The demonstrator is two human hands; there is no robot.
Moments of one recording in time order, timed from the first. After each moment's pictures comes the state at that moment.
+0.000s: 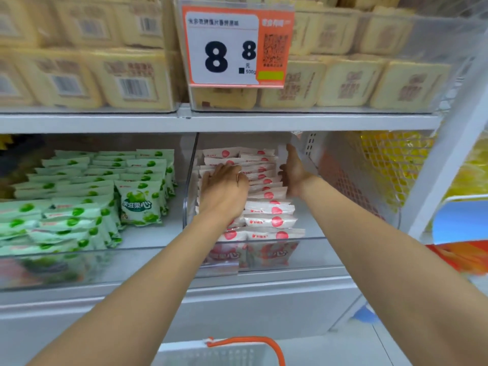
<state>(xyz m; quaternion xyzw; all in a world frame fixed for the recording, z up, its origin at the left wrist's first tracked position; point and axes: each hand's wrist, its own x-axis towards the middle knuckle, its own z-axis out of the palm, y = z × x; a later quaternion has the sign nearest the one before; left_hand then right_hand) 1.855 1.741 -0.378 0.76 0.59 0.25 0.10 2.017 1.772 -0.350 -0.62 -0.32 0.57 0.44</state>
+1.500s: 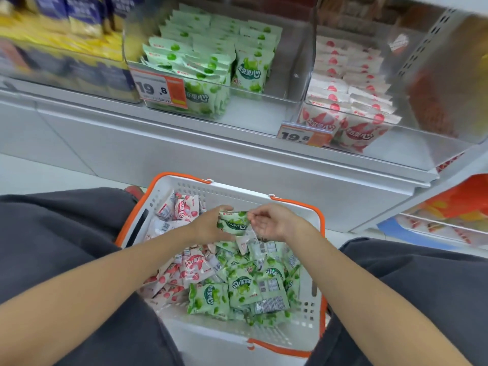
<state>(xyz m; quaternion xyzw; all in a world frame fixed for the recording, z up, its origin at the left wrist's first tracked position) 1.644 1.476 -0.567 0.61 0.61 0.10 0.50 1.837 1.514 -0.533 -0.60 -0.11 0.76 0.23</state>
